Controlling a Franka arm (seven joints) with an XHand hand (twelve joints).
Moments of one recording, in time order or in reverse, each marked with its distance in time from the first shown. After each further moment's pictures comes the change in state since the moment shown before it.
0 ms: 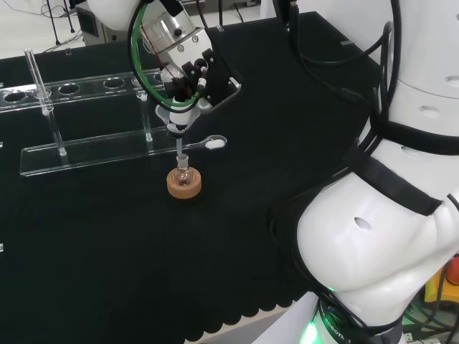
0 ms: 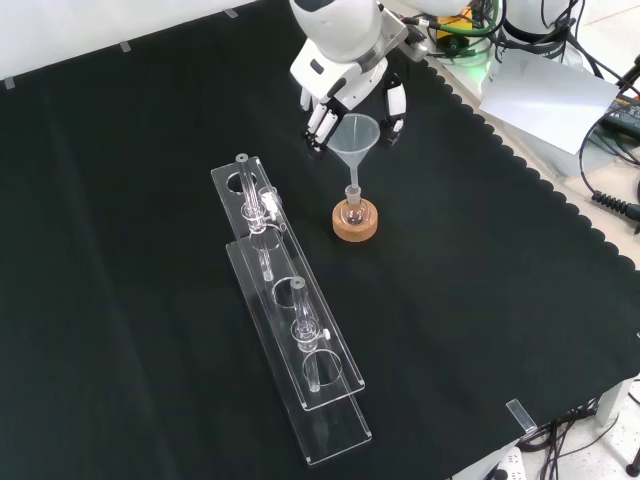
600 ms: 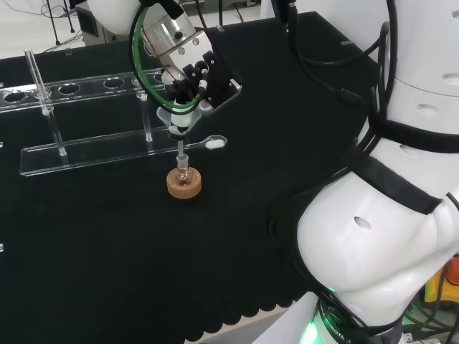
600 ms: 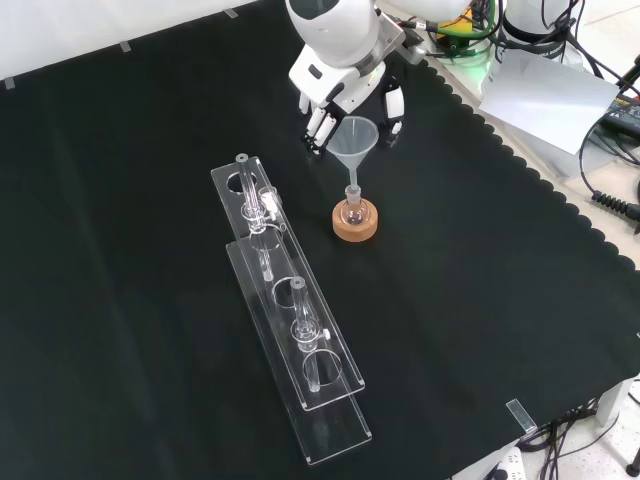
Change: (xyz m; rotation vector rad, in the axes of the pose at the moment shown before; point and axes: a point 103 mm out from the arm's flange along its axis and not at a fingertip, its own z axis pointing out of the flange) arm -0.001 0.003 0.005 0.008 -0.009 -0.005
